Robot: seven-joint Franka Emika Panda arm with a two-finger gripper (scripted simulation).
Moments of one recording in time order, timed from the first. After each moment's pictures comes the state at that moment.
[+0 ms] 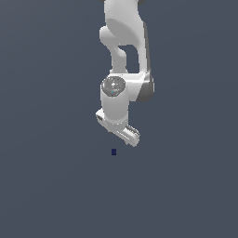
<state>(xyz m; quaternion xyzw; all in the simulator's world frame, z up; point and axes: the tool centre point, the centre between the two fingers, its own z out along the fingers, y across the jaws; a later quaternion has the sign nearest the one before) 0.018 -0.003 0.117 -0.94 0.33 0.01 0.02</state>
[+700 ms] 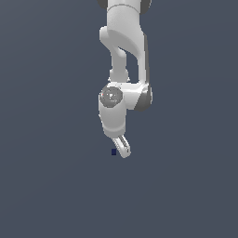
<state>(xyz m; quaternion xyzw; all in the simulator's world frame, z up) 0.033 -0.014 0.092 -0.86 0.51 0.01 0.01</state>
